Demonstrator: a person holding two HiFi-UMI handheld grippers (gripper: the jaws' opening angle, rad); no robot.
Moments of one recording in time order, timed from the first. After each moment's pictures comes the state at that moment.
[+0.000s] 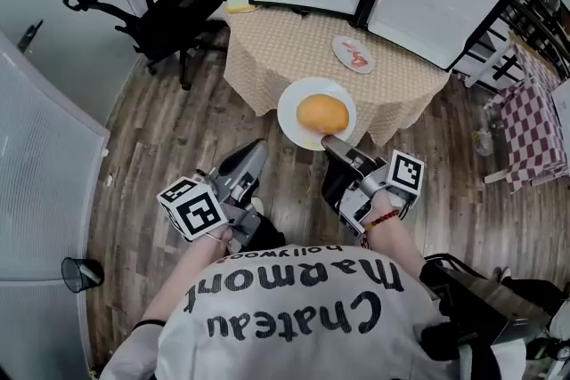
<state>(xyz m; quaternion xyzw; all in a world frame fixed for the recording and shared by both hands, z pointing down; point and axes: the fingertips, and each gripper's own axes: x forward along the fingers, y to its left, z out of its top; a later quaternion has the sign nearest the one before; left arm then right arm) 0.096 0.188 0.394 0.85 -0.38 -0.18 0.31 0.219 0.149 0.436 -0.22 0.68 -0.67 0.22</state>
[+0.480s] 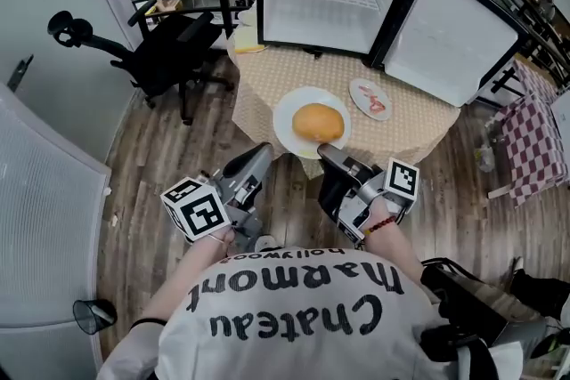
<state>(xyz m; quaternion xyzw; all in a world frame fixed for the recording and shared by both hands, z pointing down) 0.014 0.055 0.366 0.88 -0.34 -0.17 0.29 0.124 0.030 0.410 -0.20 0.67 -0.67 0.24</state>
